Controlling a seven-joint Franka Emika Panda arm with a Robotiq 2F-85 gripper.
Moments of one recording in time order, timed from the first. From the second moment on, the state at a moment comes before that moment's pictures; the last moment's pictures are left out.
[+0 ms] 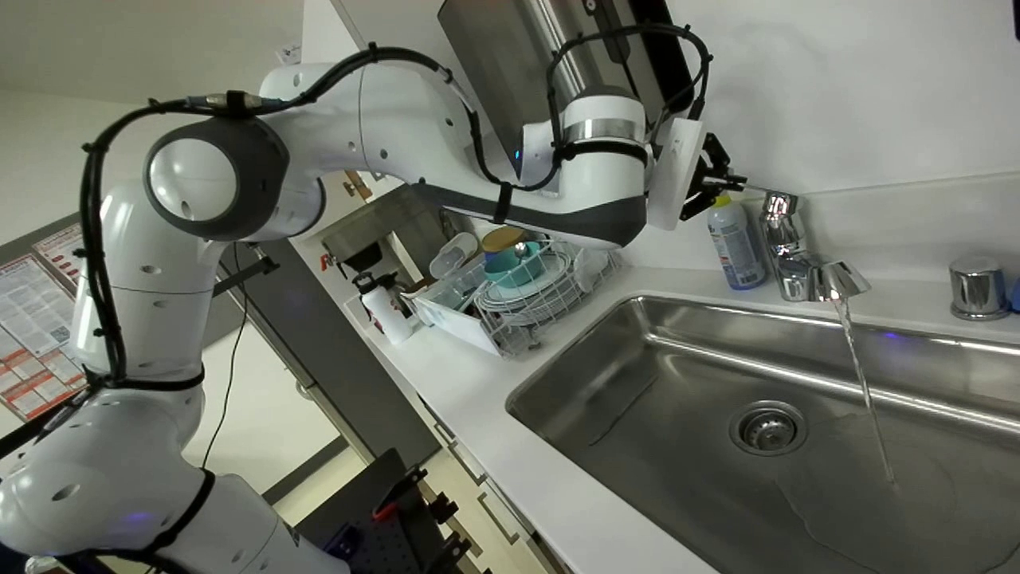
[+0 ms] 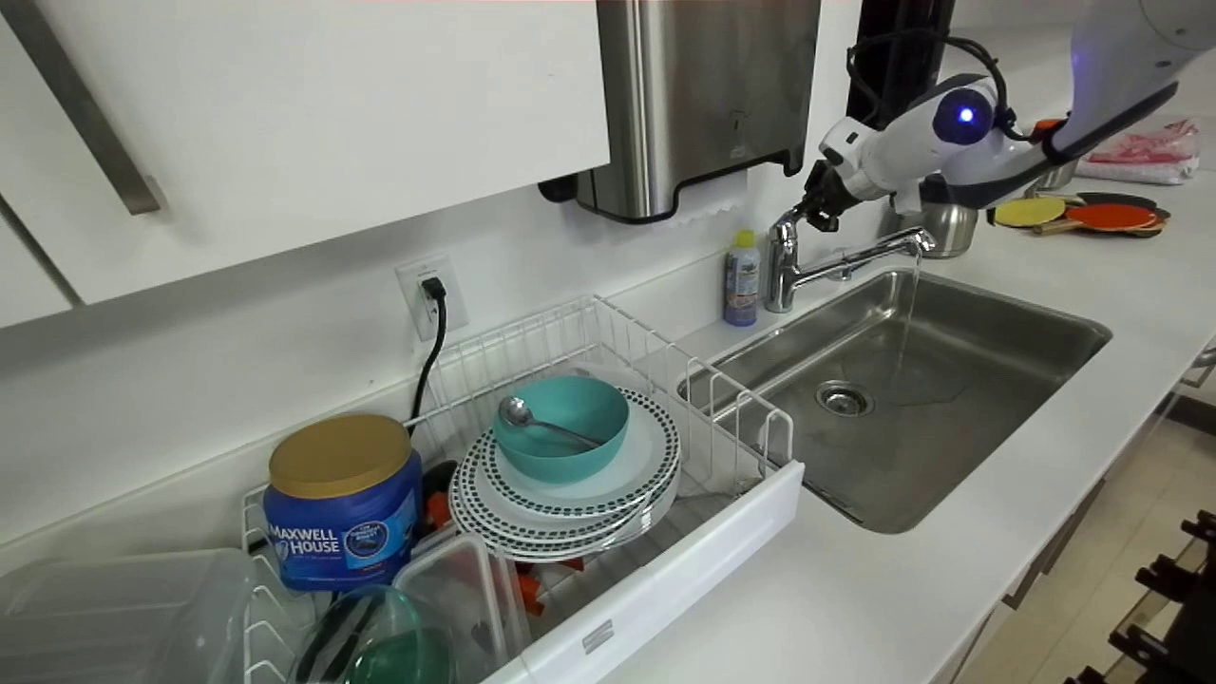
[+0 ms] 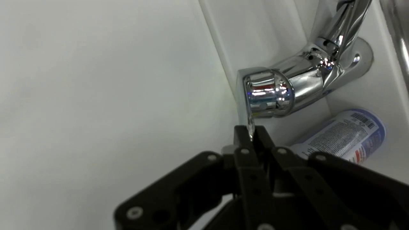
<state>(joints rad) -0.20 0.78 -0.23 -1.36 -1.72 3.31 0.43</state>
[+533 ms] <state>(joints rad) -0.20 0.78 -0.24 -1.39 -1.60 3.31 0.31</state>
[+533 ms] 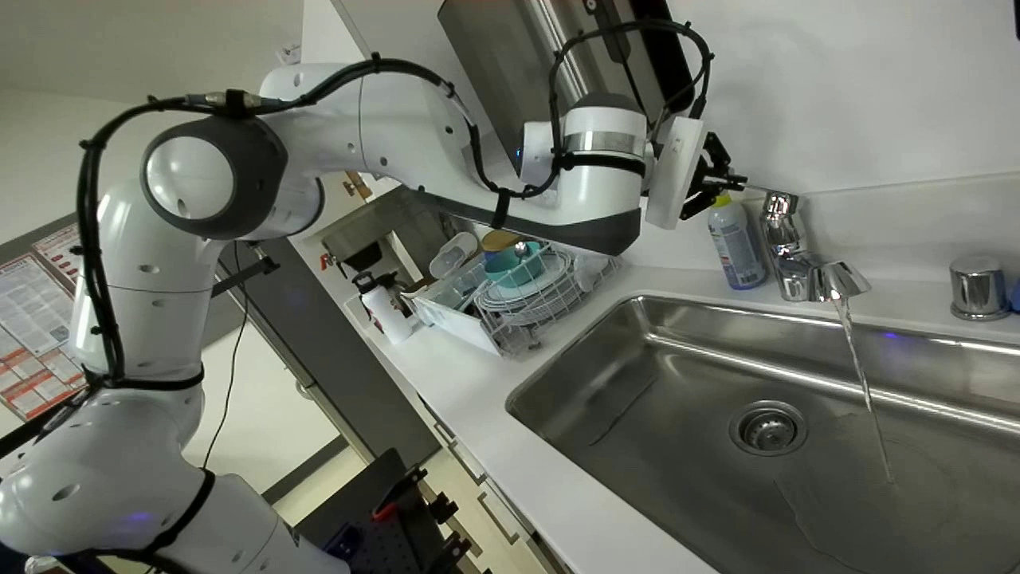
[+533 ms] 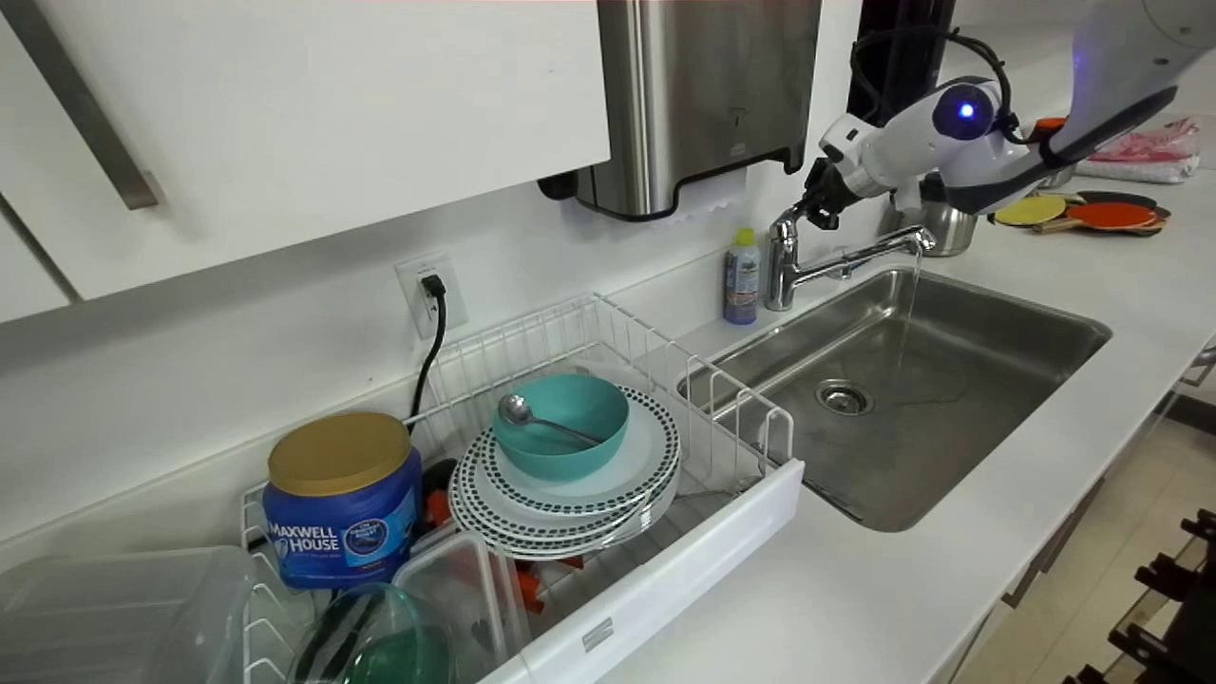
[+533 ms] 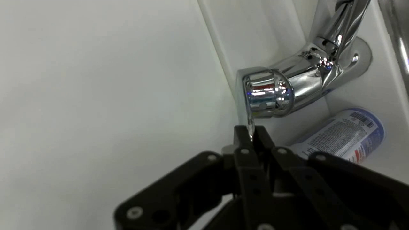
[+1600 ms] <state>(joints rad) -0.20 0.68 -0.25 -1.54 -1.56 3.29 0.26</state>
